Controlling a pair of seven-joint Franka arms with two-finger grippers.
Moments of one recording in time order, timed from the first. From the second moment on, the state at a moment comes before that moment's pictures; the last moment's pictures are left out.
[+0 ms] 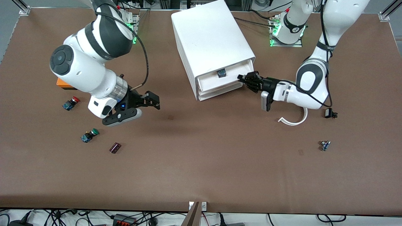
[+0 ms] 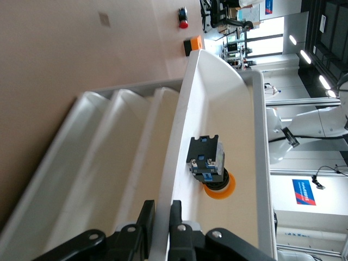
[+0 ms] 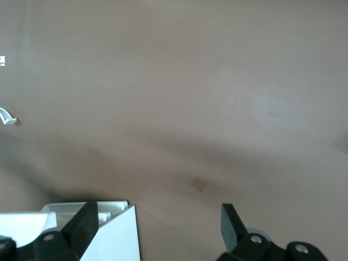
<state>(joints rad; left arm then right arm) -0.04 0.39 -0.15 -2.04 -1.11 1.69 0.95 0.44 0.36 -0.02 -1.51 0.31 2.04 0.08</state>
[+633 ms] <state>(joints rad) 0.00 0.48 -0.15 -1.90 -1.06 1.70 0.94 0.55 0.49 -0.02 -1.34 0.28 2.06 0.09</state>
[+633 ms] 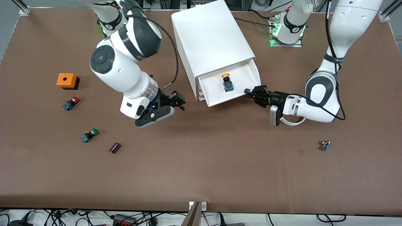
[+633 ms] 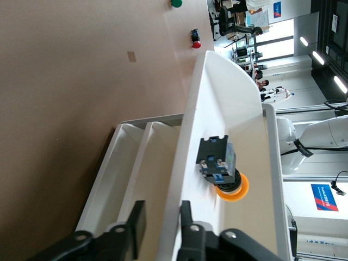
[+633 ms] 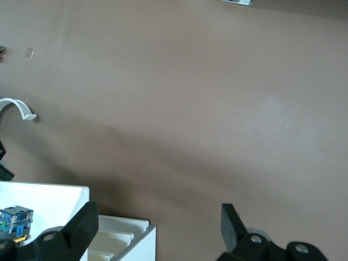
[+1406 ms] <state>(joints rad) 0.04 0.42 -0.14 -1.60 -0.67 1.51 0.36 0.80 0.60 -0.02 -1.18 0.05 2.06 0.37</state>
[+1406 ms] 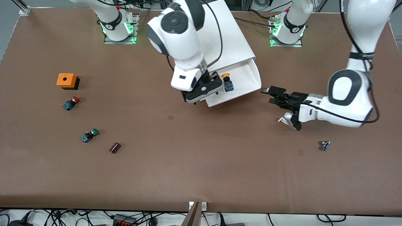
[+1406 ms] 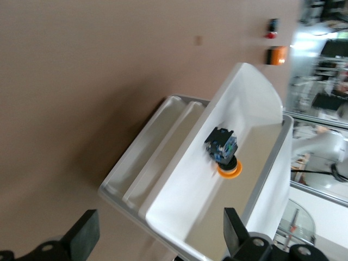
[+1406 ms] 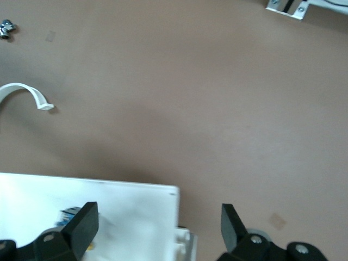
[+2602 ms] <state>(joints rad) 0.03 0.41 -0.15 -1.41 -0.38 1.36 0.14 0.94 0.72 -0.03 -1.10 0.01 2.07 0.57</state>
